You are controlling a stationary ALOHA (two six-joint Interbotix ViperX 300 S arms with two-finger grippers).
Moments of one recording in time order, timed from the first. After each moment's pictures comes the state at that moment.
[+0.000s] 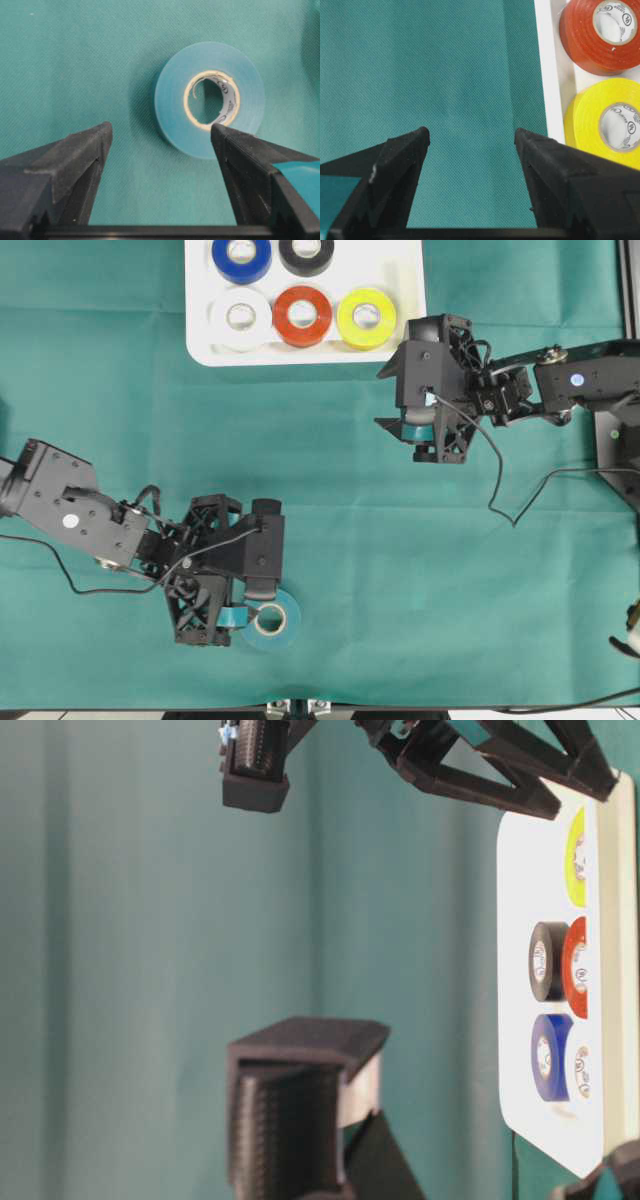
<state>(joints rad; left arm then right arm) -0.39 0.17 0.50 -0.03 0.23 -0.37 -0.04 -0.15 0.84 -0.66 0.16 0.73</state>
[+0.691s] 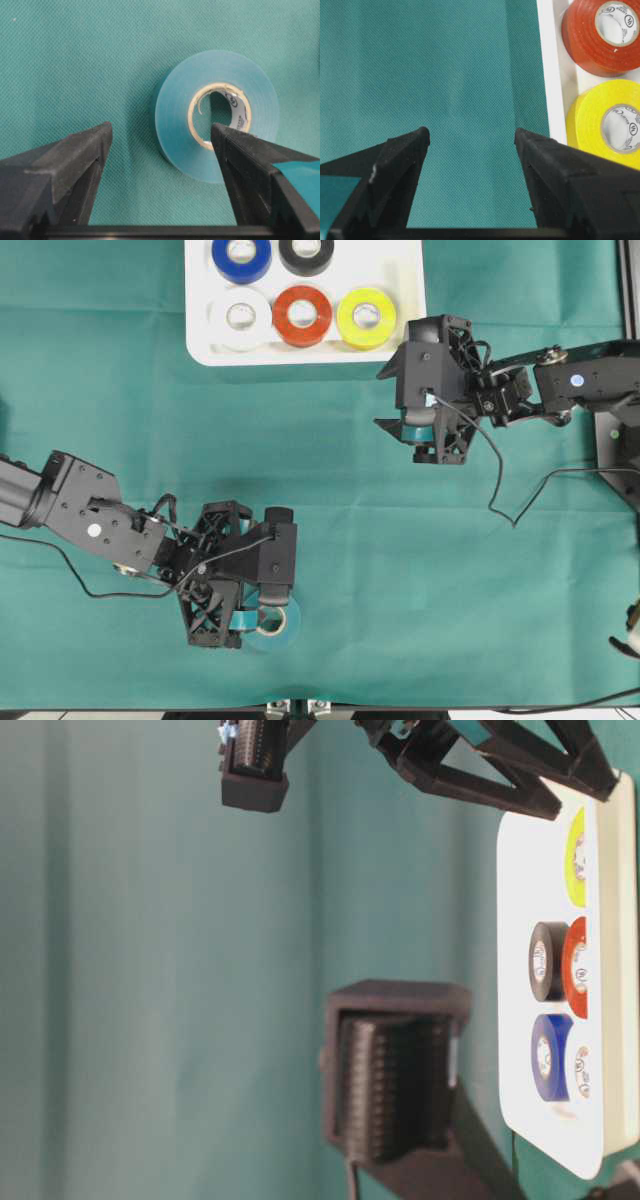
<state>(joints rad) -0.39 0.25 0.48 -0.03 0.20 -0.37 -0.04 -0.15 0.85 -0.66 0.16 0.73</state>
